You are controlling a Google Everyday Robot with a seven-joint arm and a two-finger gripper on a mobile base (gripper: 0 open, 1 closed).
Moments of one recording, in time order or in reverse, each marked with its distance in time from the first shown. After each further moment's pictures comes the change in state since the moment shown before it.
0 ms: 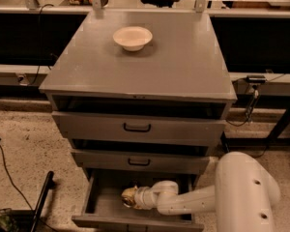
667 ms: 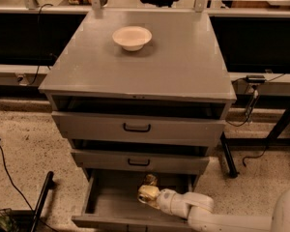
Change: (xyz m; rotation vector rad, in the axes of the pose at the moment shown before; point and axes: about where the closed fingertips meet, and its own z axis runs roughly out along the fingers) arm 0.011 -0.013 -0.125 0.372 0.050 0.003
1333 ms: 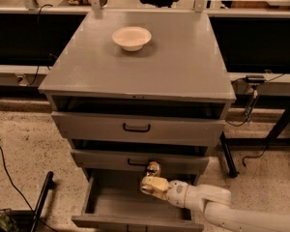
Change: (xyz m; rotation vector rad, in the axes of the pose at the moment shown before) arm -0.019 -0.121 -0.085 0.260 -0.097 -0.170
